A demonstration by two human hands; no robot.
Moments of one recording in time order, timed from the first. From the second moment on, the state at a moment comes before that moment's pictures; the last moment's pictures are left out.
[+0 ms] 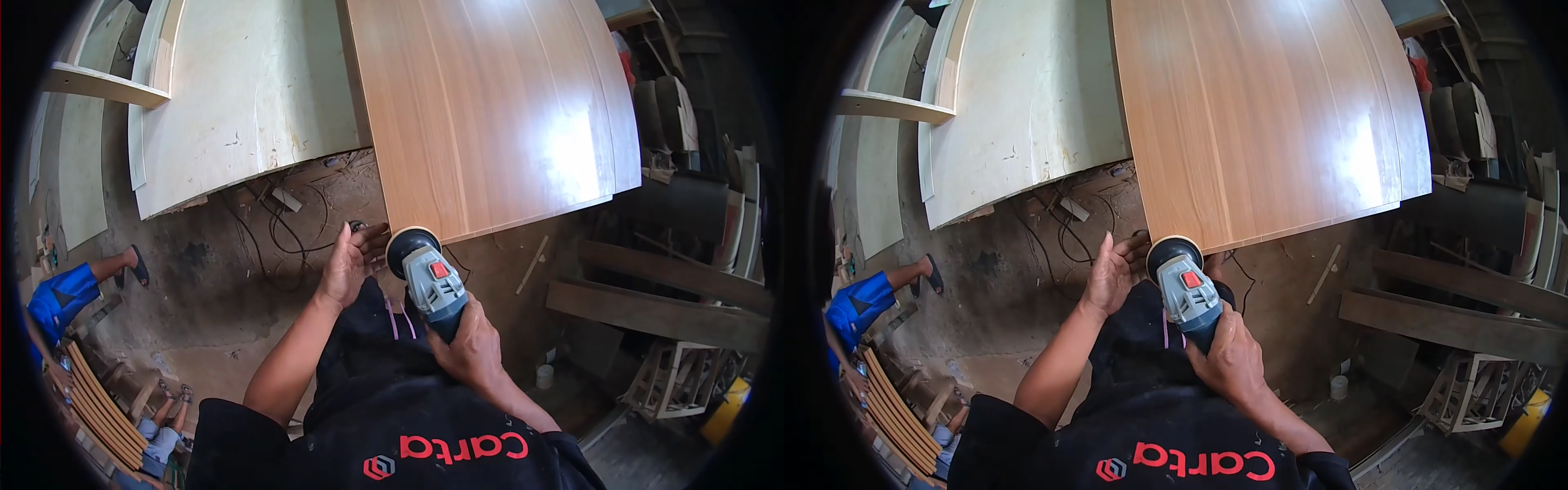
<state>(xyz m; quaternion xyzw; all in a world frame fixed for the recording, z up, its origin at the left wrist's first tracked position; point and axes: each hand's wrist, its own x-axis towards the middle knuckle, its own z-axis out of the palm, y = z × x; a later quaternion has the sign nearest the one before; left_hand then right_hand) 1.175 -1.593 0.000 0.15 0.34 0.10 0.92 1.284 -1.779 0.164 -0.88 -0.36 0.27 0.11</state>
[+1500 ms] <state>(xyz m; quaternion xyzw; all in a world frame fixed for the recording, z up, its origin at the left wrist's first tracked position) 1.198 -1.604 0.029 0.43 0.36 0.12 0.82 1.304 -1.814 0.179 -0.93 -0.23 0.22 0.15</state>
